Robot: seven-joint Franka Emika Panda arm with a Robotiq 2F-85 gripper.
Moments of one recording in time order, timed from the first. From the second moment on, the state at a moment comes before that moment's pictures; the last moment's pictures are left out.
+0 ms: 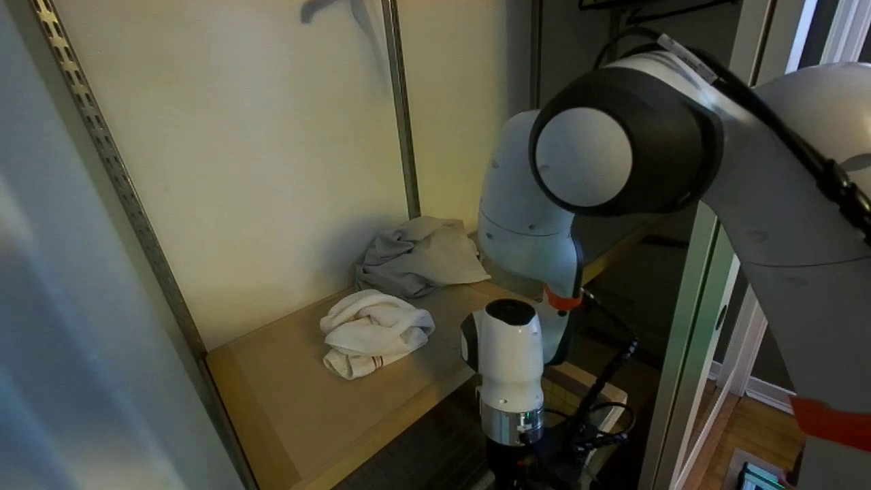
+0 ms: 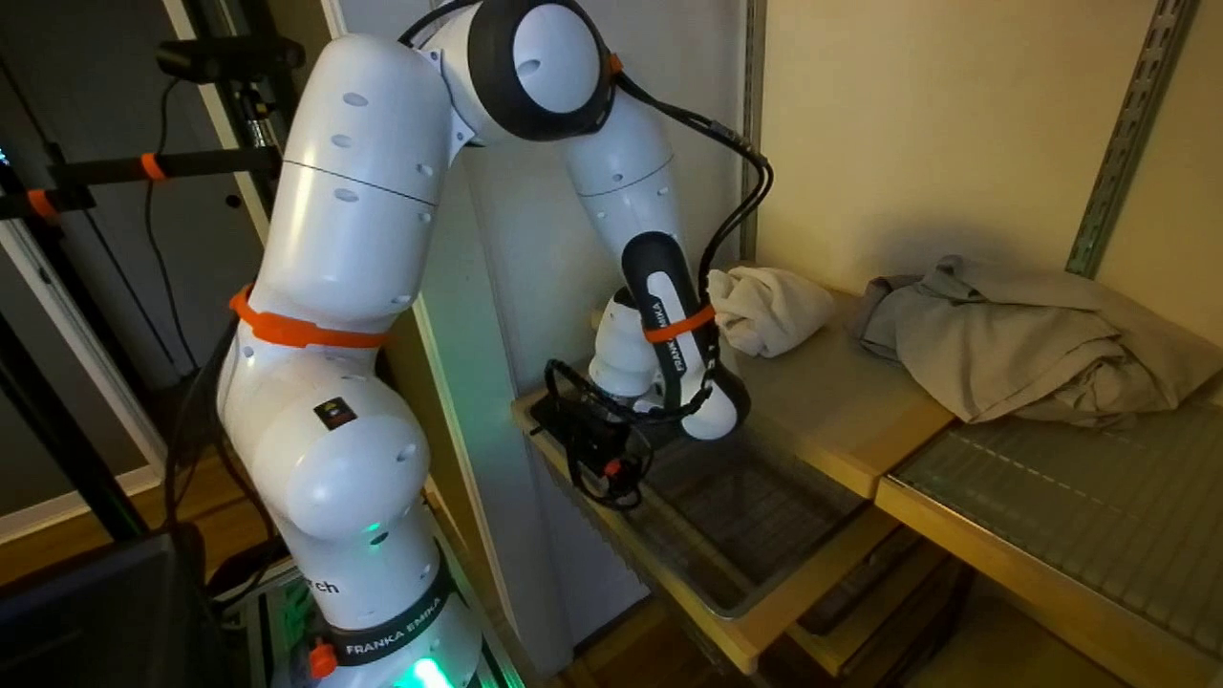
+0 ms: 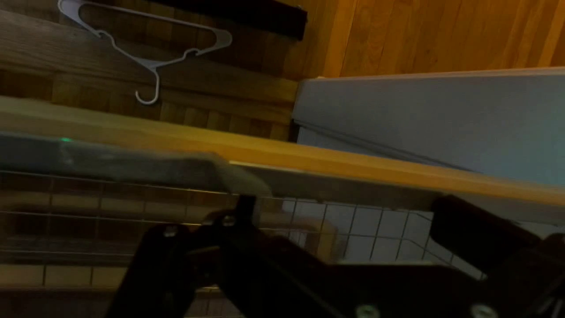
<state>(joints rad) 0.17 0.49 -0.19 -2.34 -2.51 3.75 2.33</state>
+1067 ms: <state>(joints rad) 0.82 0.31 -0.94 -2.32 -2.51 3.88 2.44</state>
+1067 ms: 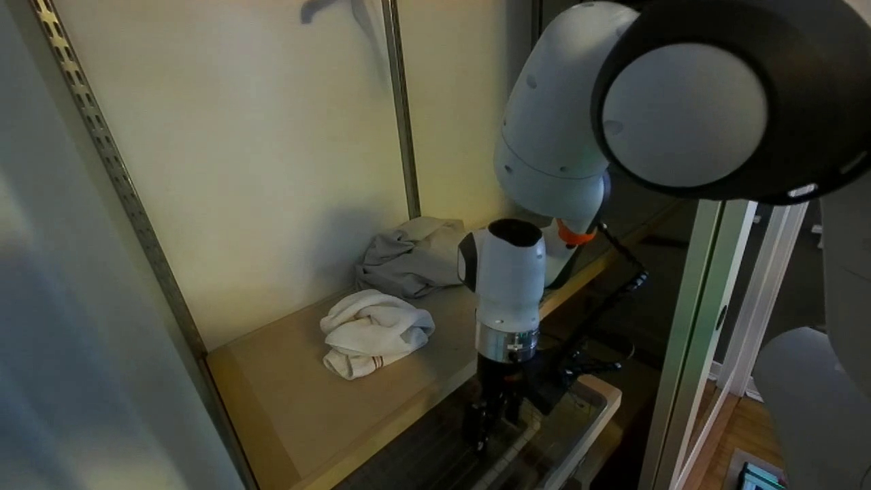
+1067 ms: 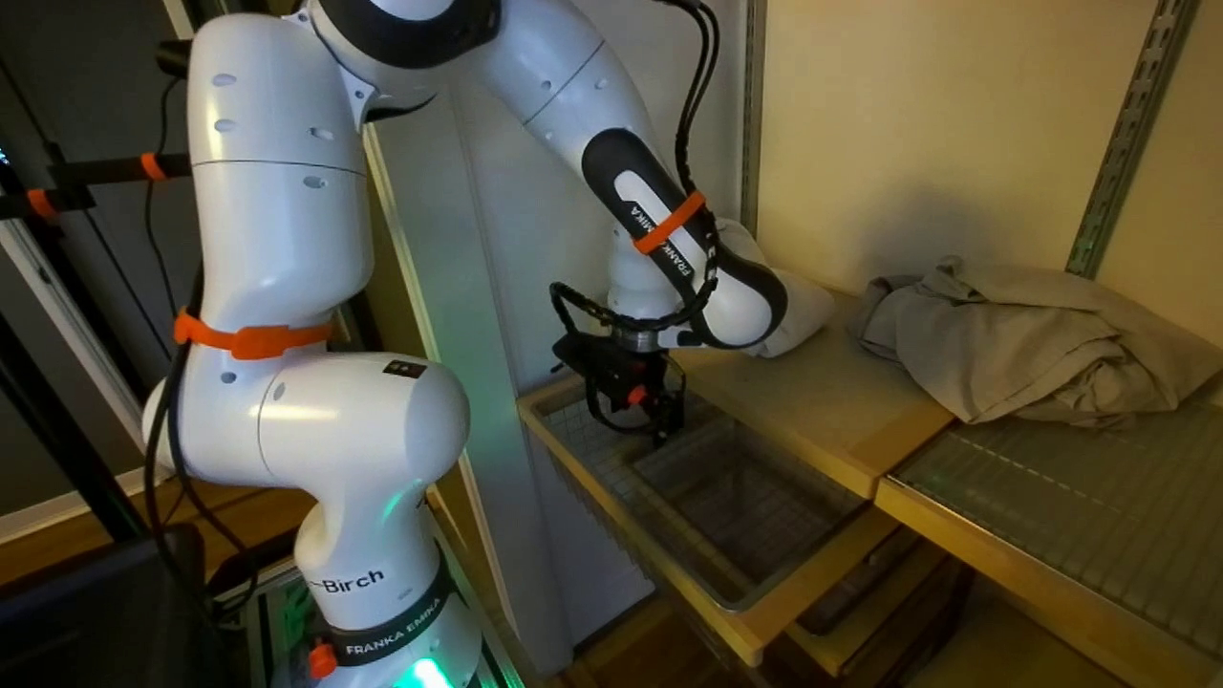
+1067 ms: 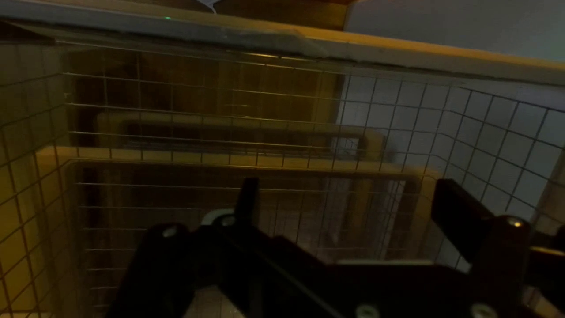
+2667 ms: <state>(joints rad) 1.37 0.30 -1.47 -2.31 -2.49 4.00 2.40</state>
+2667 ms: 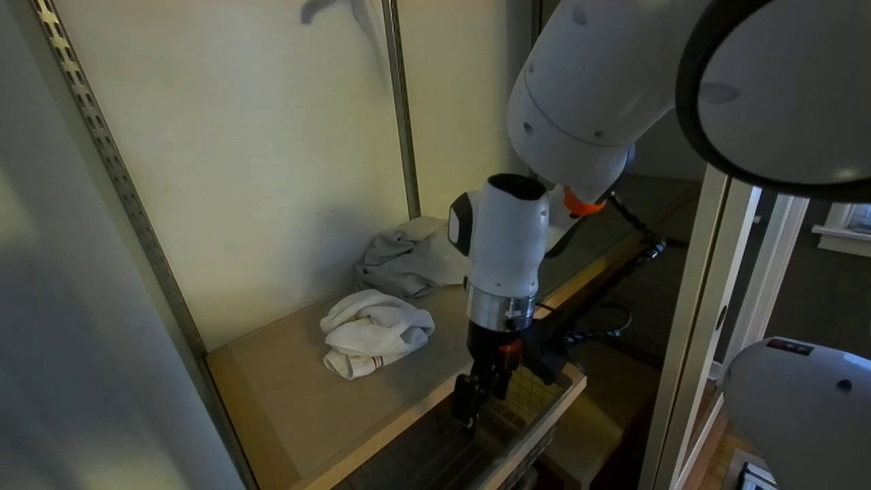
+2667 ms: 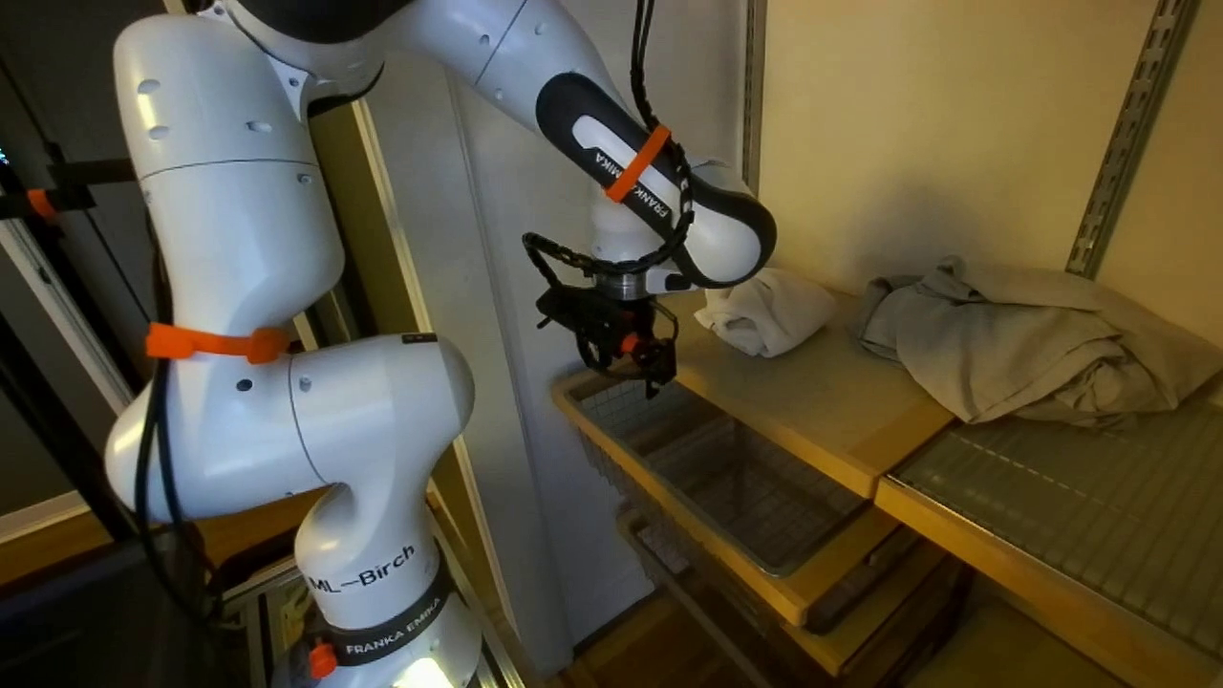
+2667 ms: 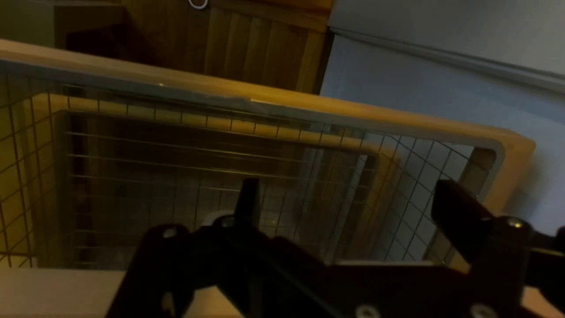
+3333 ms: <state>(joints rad) 1.09 0.43 -1.13 -2.39 -2.28 3.57 2.39</state>
